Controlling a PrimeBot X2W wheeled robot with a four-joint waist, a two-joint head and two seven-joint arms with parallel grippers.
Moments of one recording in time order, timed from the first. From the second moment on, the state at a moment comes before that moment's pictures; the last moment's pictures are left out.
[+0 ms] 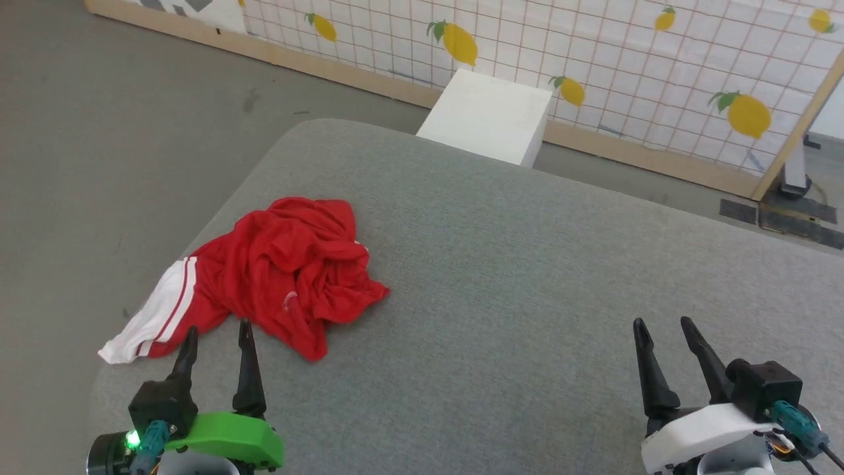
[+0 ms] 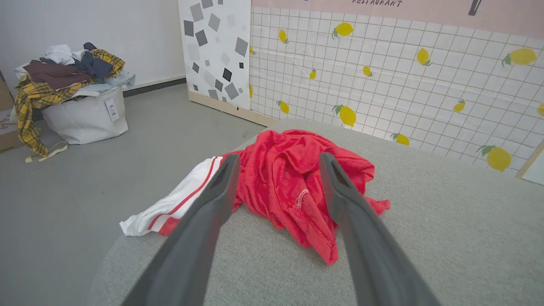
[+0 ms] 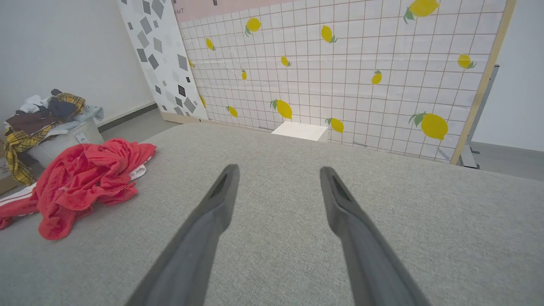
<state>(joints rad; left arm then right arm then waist) 0.05 0.05 0.02 0.06 -0.14 0.03 -0.20 0.02 -0.05 -0.02 0.17 0.18 0.13 -0.18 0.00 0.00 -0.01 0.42</state>
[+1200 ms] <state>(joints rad) 0.06 0.05 0.04 0.09 -0.17 0.04 -0.26 0.03 -0.05 -0.02 0.21 0.20 0.13 -0.20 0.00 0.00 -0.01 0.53</state>
